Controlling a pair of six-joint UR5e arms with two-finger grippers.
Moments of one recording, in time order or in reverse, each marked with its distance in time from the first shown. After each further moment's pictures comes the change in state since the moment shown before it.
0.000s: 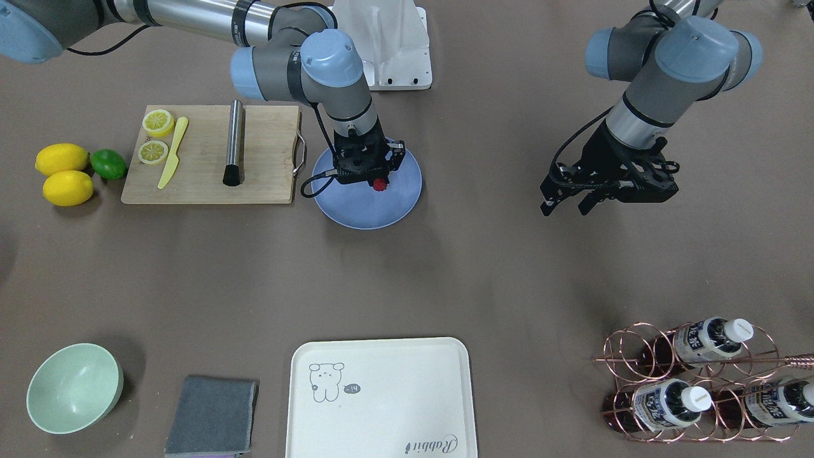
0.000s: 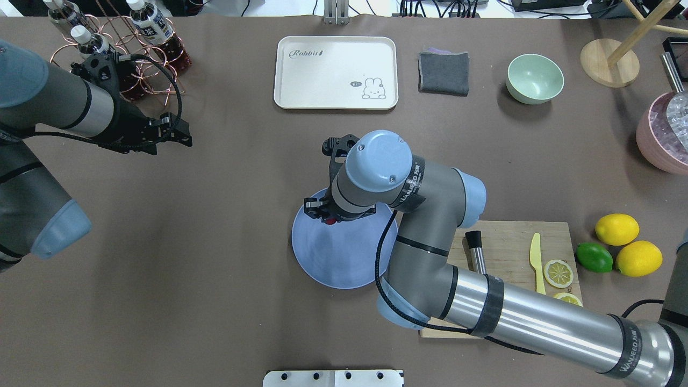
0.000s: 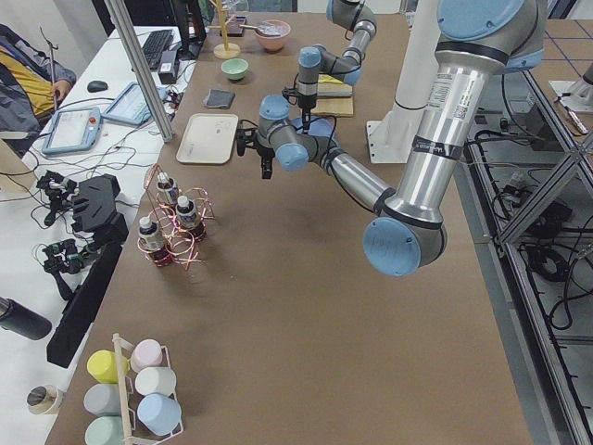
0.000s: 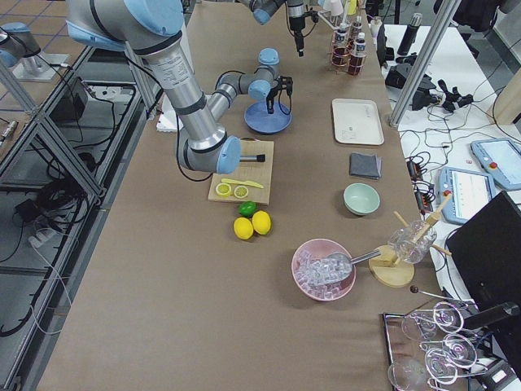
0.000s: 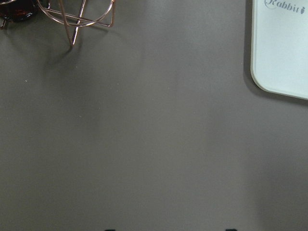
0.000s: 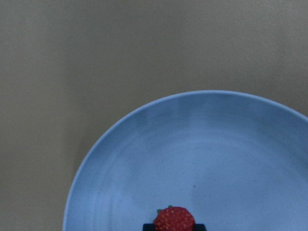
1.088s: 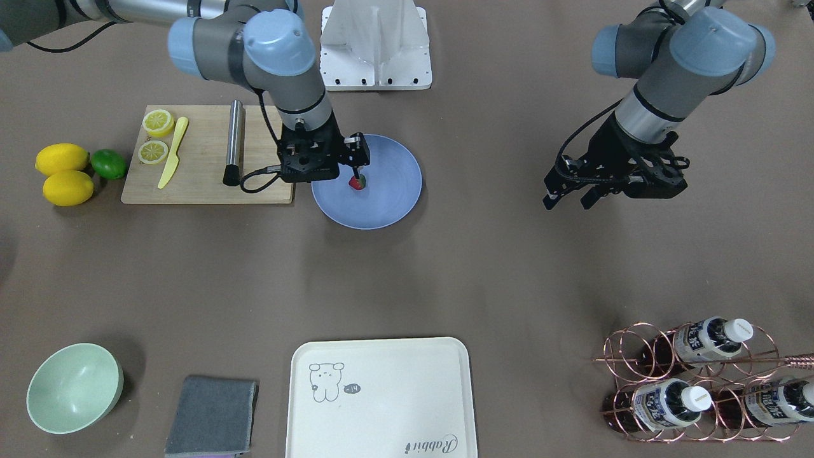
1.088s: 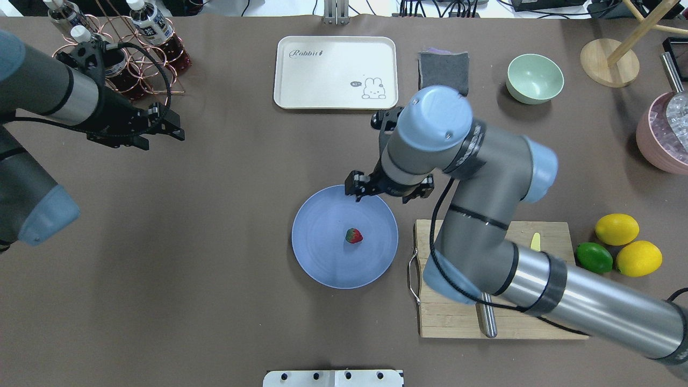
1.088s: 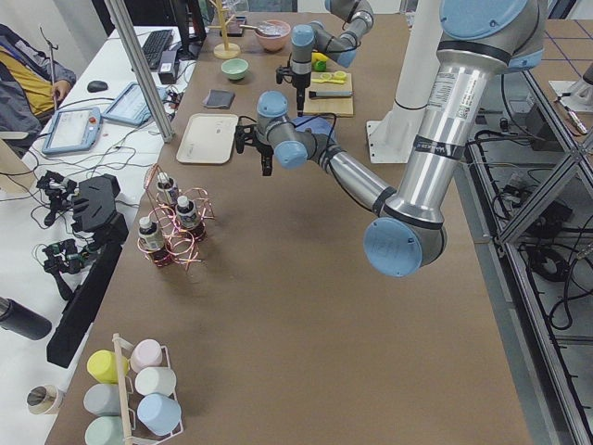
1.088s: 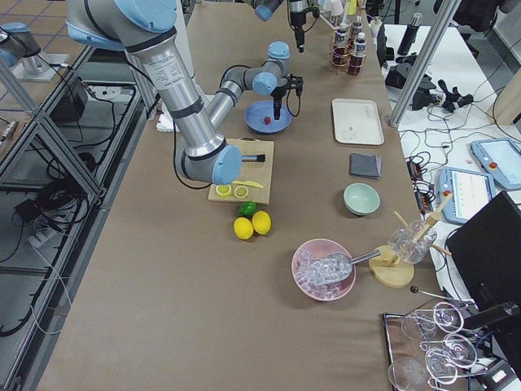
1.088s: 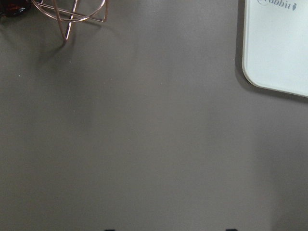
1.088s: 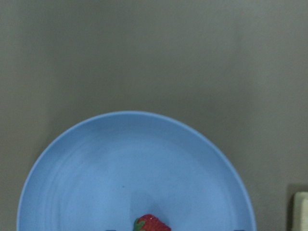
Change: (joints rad) left arm -0.066 0.000 -0.020 0.020 -0.101 0.019; right arm 0.180 -0.095 0.206 -0.217 0.124 -0.099
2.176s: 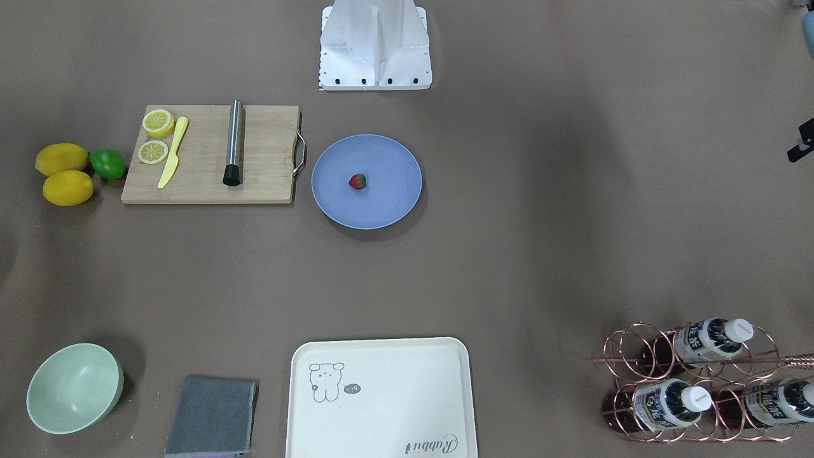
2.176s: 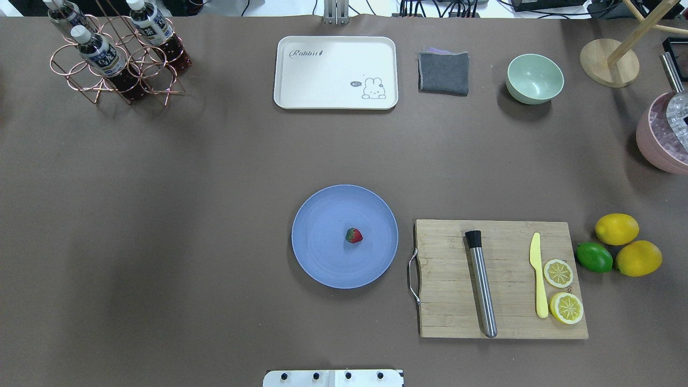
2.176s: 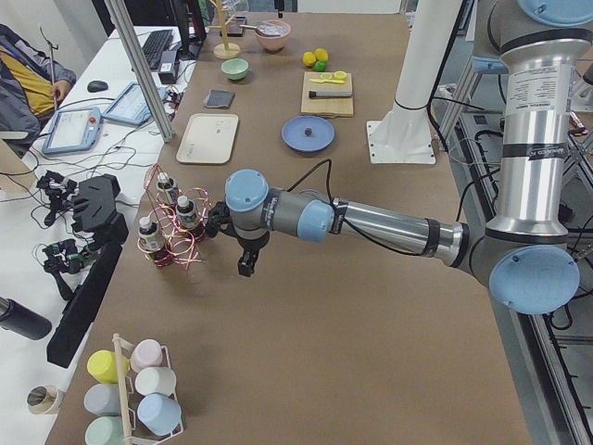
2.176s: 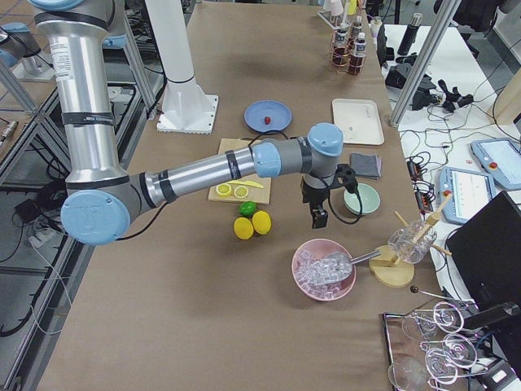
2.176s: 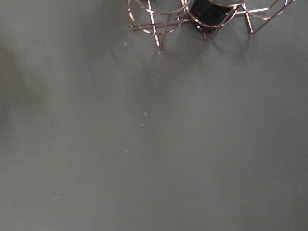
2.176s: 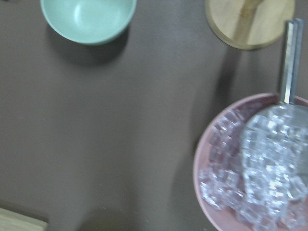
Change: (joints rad) left arm -0.586 0.329 0.069 0.369 -0.287 1.297; right arm 0.827 -0.550 0.003 -0.118 0.287 -1.253
